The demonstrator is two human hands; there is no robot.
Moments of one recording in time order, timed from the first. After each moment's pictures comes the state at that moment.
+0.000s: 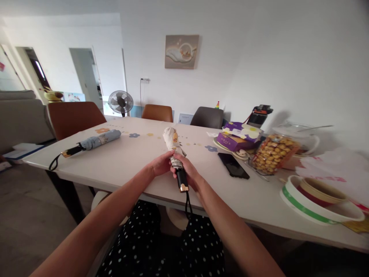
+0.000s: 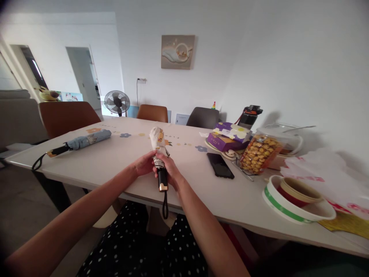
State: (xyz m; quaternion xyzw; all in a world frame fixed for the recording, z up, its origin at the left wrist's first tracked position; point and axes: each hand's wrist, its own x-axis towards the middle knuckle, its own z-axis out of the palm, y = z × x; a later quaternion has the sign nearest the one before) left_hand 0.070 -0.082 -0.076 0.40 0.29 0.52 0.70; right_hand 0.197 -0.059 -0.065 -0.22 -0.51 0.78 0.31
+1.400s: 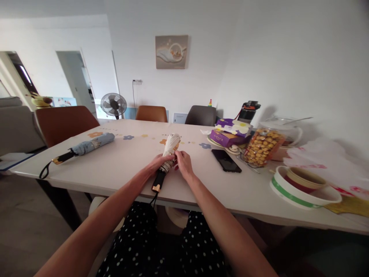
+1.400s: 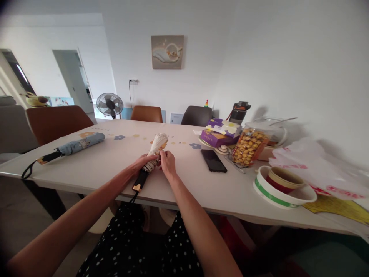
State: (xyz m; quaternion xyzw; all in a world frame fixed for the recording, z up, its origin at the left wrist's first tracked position) left_hand 0.072 -0.076 -0.085 0.47 0.45 0.55 0.52; right_hand 0.194 -0.031 -0.080 -0.42 -0.63 0.47 0.46
